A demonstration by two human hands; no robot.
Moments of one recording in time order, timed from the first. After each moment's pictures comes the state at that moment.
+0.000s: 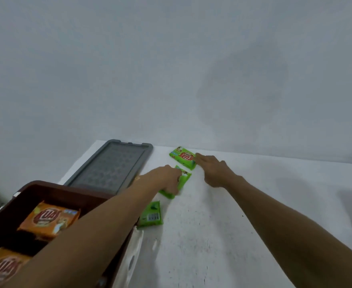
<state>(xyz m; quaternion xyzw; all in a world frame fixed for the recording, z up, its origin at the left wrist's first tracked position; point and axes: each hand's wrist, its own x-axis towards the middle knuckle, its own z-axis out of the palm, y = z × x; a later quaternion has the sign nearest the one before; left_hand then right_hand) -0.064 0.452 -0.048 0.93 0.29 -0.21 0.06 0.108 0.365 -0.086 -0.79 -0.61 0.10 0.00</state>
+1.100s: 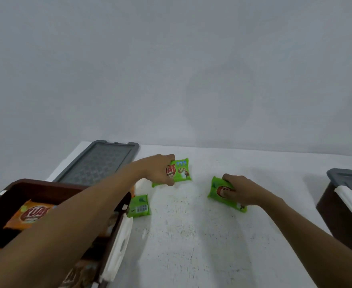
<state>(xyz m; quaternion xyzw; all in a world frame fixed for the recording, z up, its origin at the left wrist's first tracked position) -0.072 0.450 -0.027 0.96 0.18 -0.10 0.19 0.129 0.226 -0.070 -0.83 -0.52 0.21 0.06</state>
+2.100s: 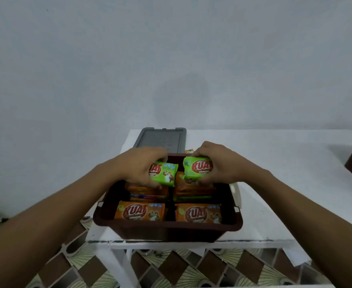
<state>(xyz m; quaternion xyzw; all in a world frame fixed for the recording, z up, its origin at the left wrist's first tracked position) -0.370 0.522 0.010 1.00 0.04 0.00 0.05 -0.183 0.324 0.015 -0.76 -0.62 0.09 0.14</state>
